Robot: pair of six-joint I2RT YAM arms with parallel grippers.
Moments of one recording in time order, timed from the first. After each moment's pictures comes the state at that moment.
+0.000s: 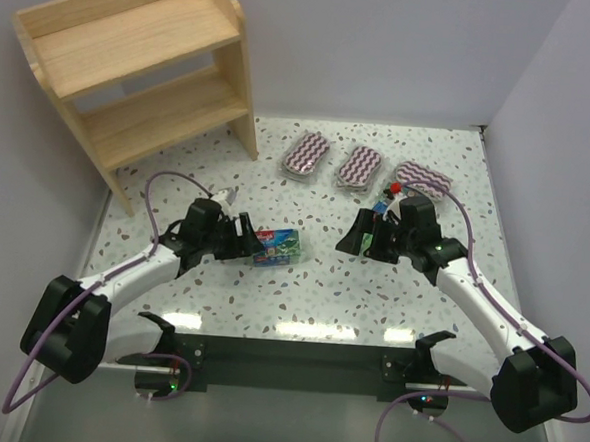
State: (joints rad) left arm -0.42 1.19 0.55 -0.13 0.24 -0.62; right arm 0.37 1.08 0.73 -0.41 -0.36 0.56
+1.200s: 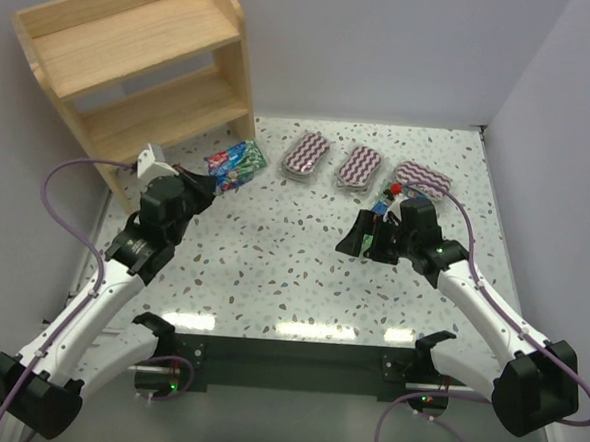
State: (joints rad) left arm -0.42 0.86 0.79 -0.21 -0.30 -0.90; right arm 0.37 1.06 0.72 -0.41 -0.36 0.56
